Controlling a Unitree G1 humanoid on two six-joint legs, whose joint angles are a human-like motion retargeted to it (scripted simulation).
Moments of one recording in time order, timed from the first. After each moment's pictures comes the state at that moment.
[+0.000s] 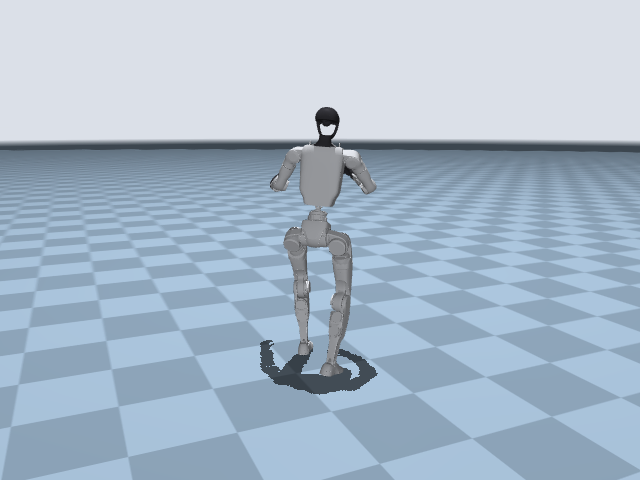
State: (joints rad) left arm -0.35 0.48 0.26 0.54 0.06 -0.17 0.12; right arm -0.64 -0.53 0.45 0.14 0.25 -0.32 0.30; waist 0.10 0.03 -0.26; left_leg -0.82 0.06 0.19 0.44 0.08 0.05; right_leg -0.52 -0.05 -0.12 0.67 -0.28 0.12
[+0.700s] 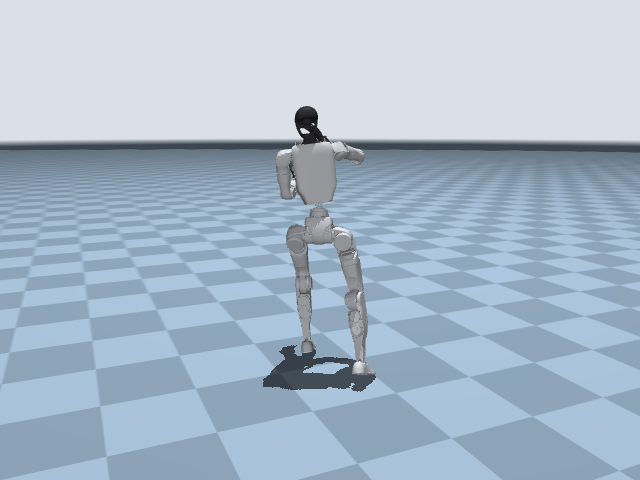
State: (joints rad) left arm -0.50 0.02 -0.40 -0.04 -0.67 -0.27 0.50; right arm -1.16 -0.94 0.68 -0.37 0.36 -0.62 -0.36; waist 0.18 -0.17 -0.22; left_leg -0.93 -0.03 0.05 0.63 0.07 -0.05; right_leg -0.40 -0.25 -0.24 0.45 0.03 0.01
